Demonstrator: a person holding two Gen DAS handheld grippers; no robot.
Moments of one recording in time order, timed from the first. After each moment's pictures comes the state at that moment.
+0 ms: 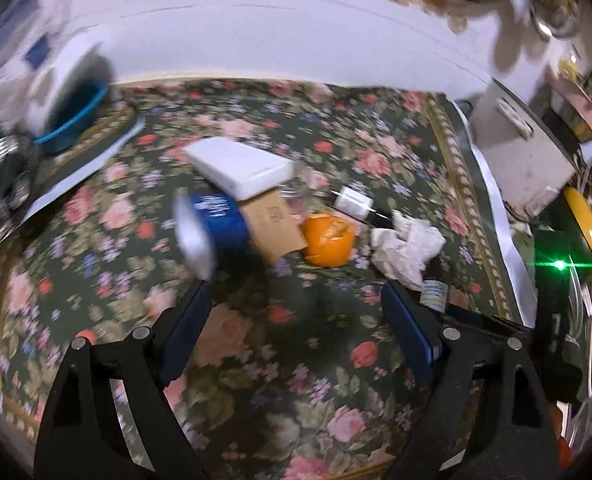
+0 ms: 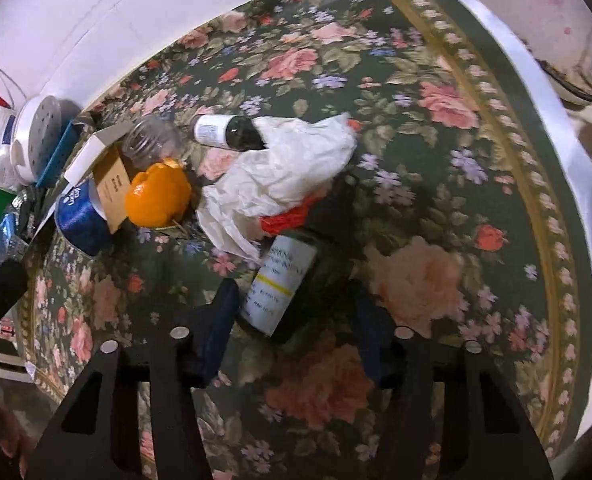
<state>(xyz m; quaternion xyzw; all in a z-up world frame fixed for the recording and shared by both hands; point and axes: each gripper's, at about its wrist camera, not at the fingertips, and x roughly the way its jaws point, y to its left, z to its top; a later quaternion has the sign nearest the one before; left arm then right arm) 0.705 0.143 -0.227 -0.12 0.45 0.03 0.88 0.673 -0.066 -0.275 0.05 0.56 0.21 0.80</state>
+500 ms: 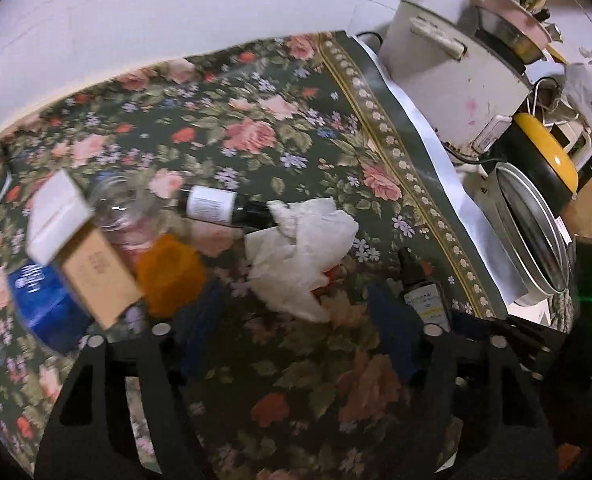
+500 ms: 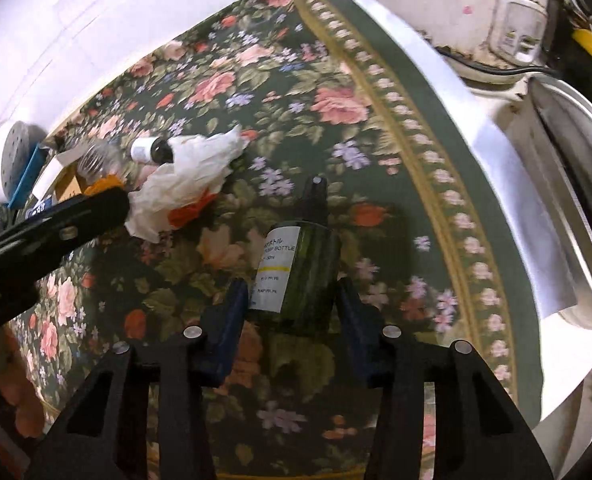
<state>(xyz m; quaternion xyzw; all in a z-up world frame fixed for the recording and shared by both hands) 0.778 0.054 -0.260 -0.06 0.49 -0.11 0.87 0.666 -0.128 -0.269 0.05 0.54 0.14 0.83</state>
